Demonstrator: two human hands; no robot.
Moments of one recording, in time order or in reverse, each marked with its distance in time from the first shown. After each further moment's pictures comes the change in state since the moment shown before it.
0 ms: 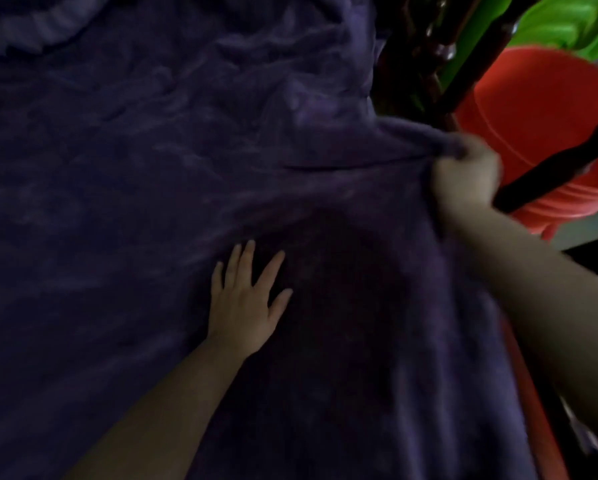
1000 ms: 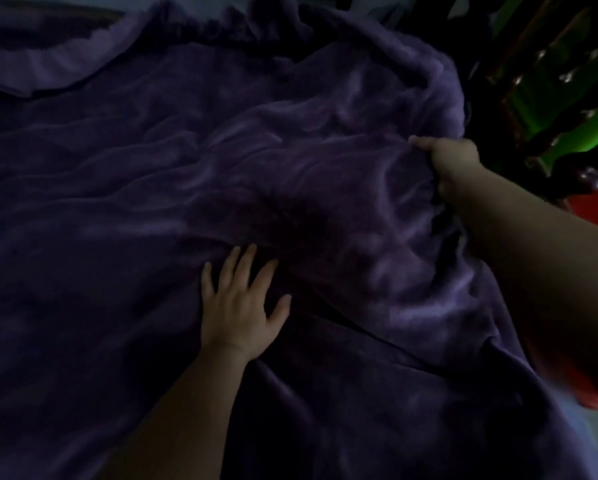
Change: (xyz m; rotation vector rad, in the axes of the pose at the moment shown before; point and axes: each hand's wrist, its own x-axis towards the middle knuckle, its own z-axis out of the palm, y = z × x) left_hand 0.201 -0.093 0.015 0.037 0.146 -0.116; right_hand 0.176 -0.078 0.200 0.406 -0.239 0.299
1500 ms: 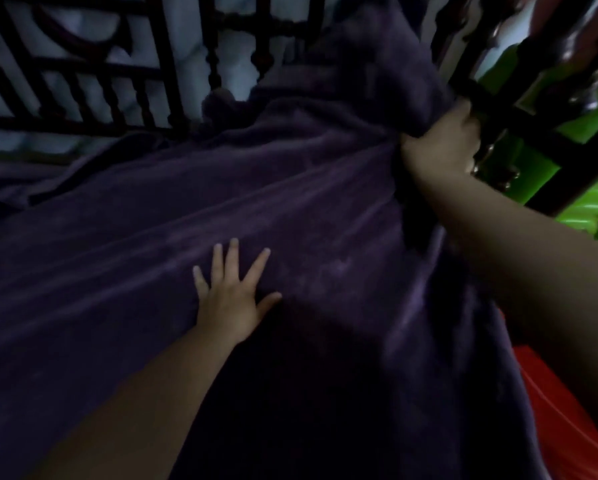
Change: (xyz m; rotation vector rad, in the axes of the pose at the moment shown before) left_hand 0.108 0.052 -0.120 -0.017 -0.056 0.000; right_hand -0.001 -0.185 -0.039 -0.550 0.511 -0.536
